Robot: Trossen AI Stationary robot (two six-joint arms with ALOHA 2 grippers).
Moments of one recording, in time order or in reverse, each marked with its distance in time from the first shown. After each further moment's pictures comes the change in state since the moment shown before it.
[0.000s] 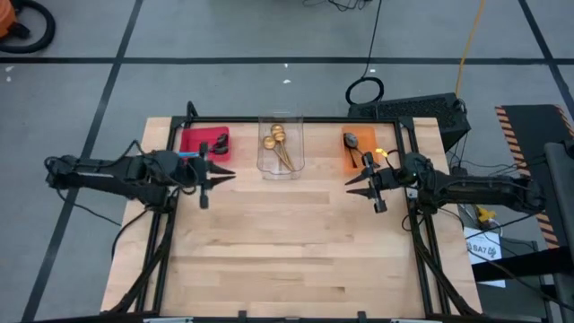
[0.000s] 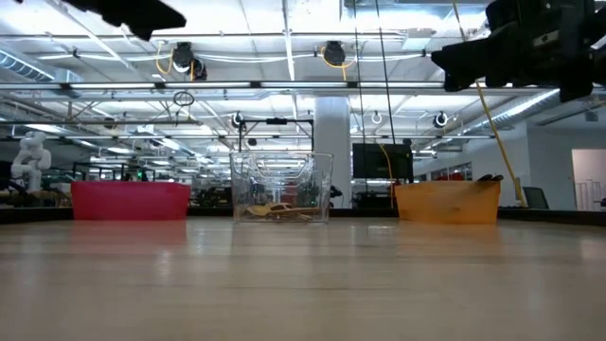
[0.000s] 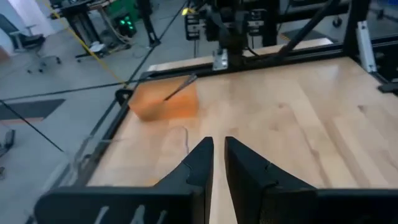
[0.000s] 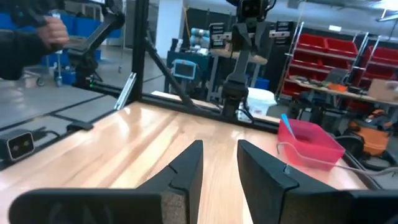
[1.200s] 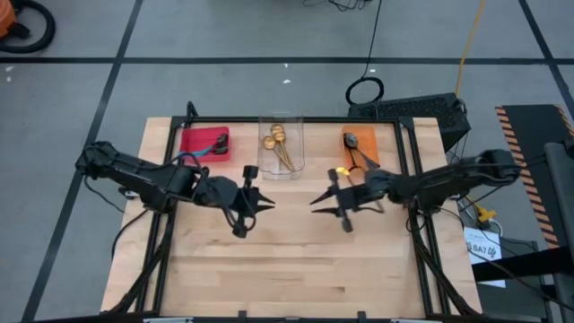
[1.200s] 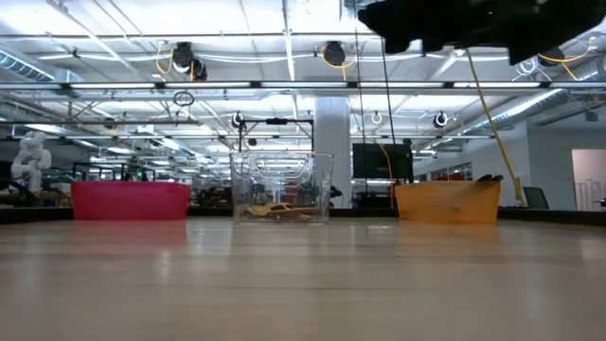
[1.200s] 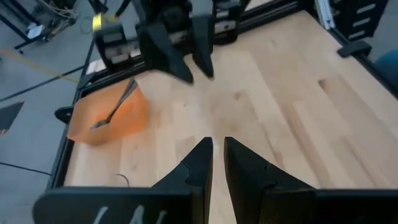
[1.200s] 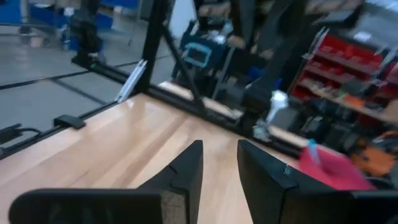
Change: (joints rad) left arm -0.232 0.658 0.560 -0.178 -0.089 0.049; right arm 0.351 0.592 0.365 0.135 0.308 -0.150
